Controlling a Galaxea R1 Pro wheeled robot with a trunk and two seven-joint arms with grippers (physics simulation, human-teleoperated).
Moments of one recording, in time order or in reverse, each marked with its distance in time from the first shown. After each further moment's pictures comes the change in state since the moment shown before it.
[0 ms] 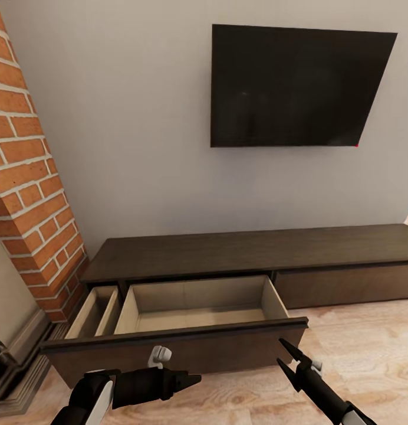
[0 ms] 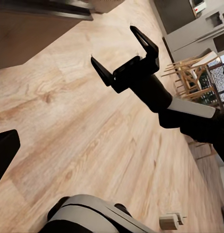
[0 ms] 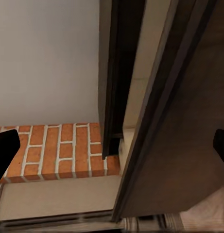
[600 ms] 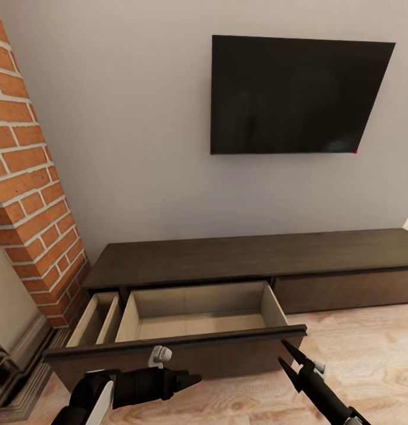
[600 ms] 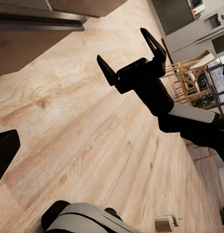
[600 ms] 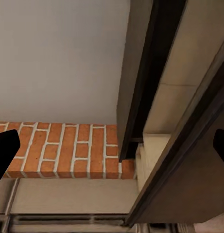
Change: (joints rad) left arm 0.000 -0.002 0.000 0.000 0.000 -0.001 0.003; right arm 0.022 0.003 -0.001 -0.007 0.005 -0.055 0.099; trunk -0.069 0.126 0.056
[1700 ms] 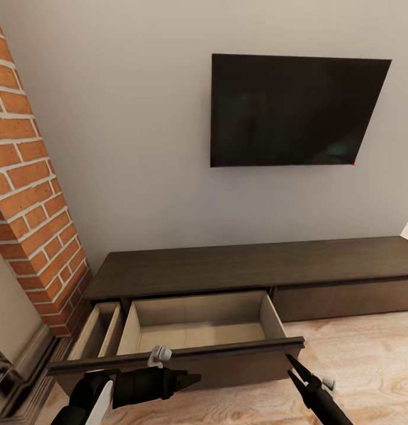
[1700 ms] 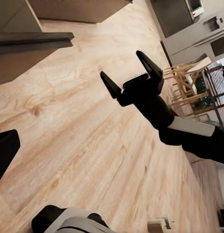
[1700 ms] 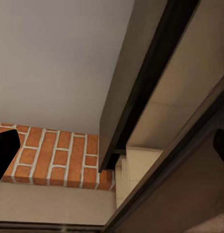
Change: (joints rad) left arm 0.000 0.000 0.003 -0.001 0.001 0.003 0.006; right arm 0.064 -0.008 -0.002 0.003 0.001 -0.193 -0.007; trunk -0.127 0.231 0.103
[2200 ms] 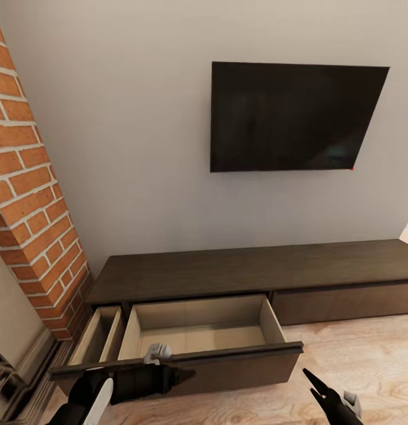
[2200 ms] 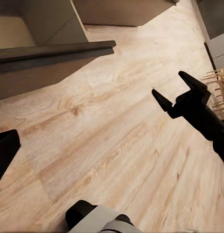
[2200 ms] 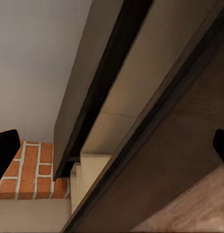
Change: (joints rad) left arm -0.005 0.007 -0.002 -0.011 0.003 0.003 0.192; right arm 0.043 -0.075 0.002 0.002 0.000 -0.048 -0.141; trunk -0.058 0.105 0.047
